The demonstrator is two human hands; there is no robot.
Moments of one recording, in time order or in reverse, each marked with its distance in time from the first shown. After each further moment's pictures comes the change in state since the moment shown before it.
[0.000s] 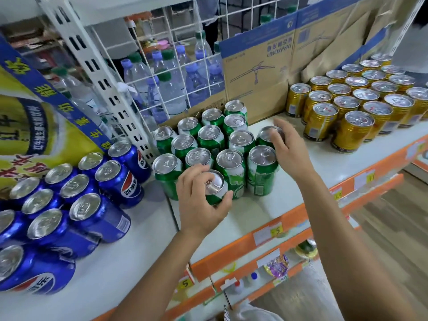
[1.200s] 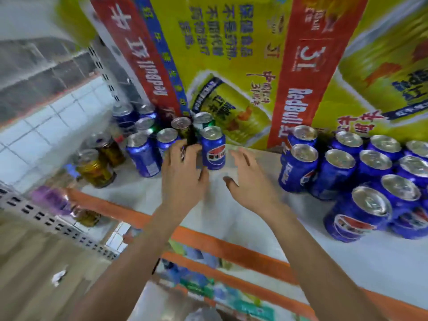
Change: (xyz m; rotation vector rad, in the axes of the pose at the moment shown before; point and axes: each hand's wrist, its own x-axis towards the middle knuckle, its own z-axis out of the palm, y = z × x) left_hand -0.151 -0.210 -0.533 0.823 0.041 -0.639; right_hand -0.314 -0.335 0.465 -0.261 -0.831 -0.689
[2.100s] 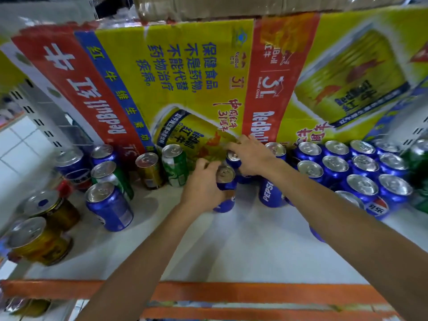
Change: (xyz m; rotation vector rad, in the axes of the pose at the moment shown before) left_hand 0.079 0.033 0.045 -0.238 -0.574 0.117; right_hand 0.097 0.039 -0.065 -0.539 -0.149 0.166
